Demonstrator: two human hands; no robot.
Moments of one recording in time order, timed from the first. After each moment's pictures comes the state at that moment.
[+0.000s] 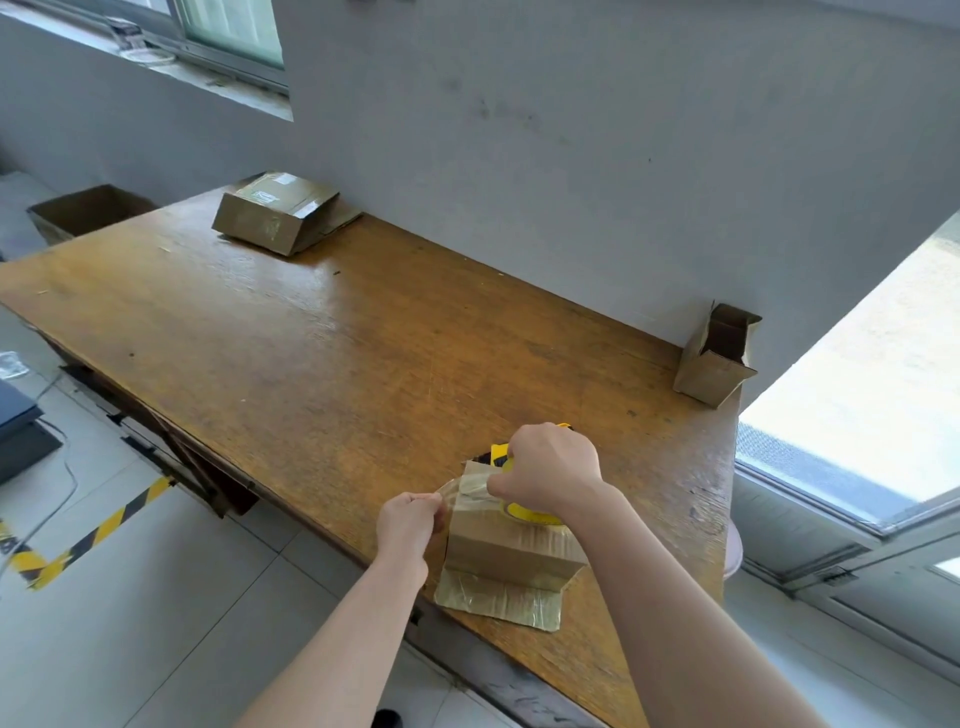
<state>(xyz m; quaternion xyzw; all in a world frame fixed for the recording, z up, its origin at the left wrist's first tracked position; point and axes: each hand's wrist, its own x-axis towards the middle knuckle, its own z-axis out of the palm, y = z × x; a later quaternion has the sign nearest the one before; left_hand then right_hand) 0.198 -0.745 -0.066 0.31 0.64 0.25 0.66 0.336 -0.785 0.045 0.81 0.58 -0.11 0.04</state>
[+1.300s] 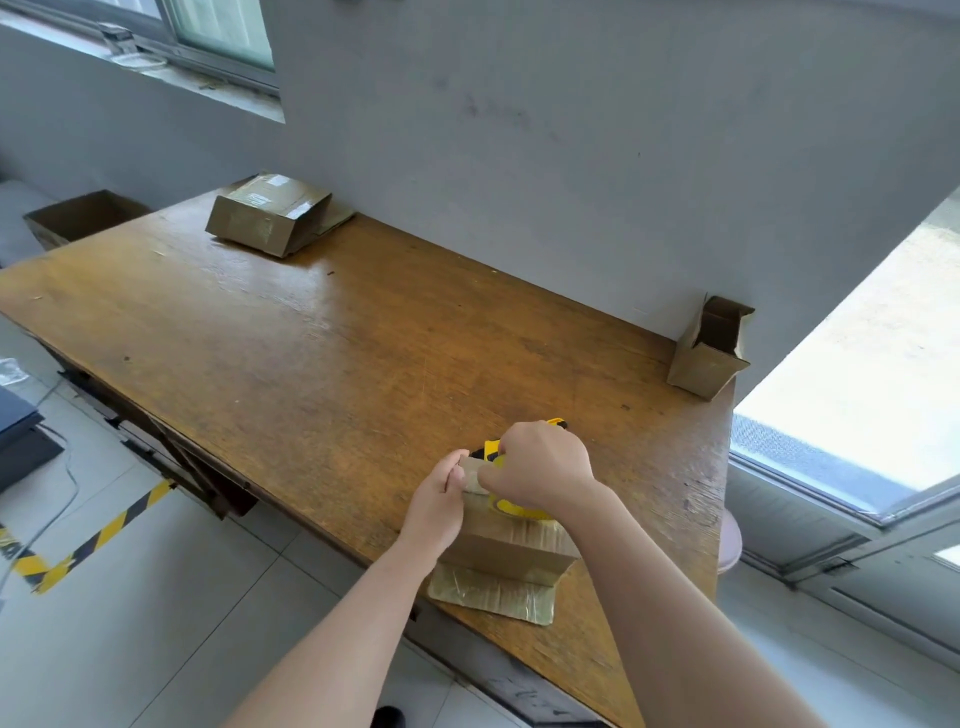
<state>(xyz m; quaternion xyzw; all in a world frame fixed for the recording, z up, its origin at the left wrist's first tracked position) 0.220 -0.749 -0.063 0.65 0.48 0.20 0.55 0.338 -0.792 0.043 0.81 0.57 -0.14 -0.03</state>
